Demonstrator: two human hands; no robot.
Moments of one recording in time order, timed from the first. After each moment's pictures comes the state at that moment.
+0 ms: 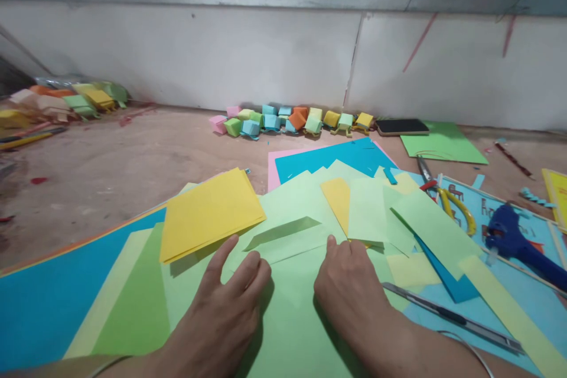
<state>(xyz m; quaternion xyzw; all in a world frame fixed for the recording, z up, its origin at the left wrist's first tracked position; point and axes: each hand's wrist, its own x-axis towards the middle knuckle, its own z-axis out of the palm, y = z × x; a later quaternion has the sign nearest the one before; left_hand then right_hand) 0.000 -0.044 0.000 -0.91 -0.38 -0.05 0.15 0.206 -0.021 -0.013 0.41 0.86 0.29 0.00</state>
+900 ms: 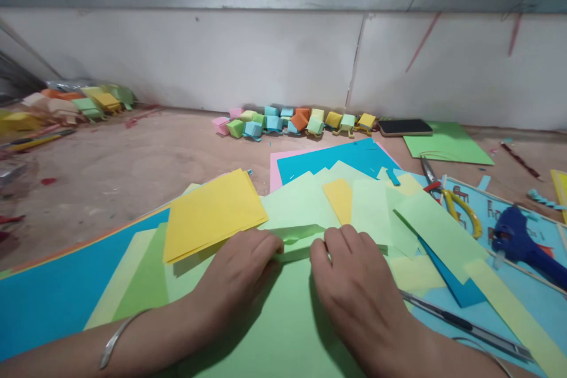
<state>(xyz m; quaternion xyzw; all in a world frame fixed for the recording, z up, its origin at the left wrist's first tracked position) 0.000 -0.006 -0.006 -0.88 -0.45 -0.14 -0.03 0.206 -0.016 0.023 0.42 0.88 0.18 -0.15</state>
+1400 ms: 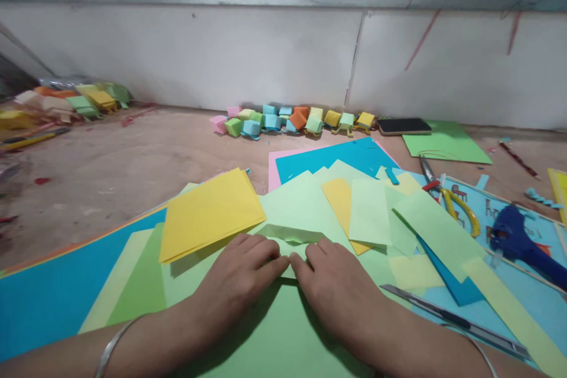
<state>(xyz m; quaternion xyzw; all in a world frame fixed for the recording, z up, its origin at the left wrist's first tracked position) 0.000 -0.005 -0.009 -0.92 -0.36 -0.15 0.02 0.198 -0.011 -0.013 0.37 0.92 0.06 -0.11</state>
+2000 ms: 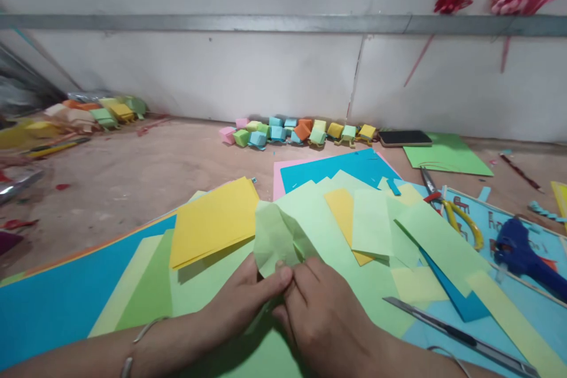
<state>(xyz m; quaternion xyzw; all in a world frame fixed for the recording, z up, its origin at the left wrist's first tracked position) 0.020 -0.010 -0.005 -0.46 -0.41 -0.39 -0.69 0.182 -0.024 -0.001 0.29 0.90 0.06 -0.31</state>
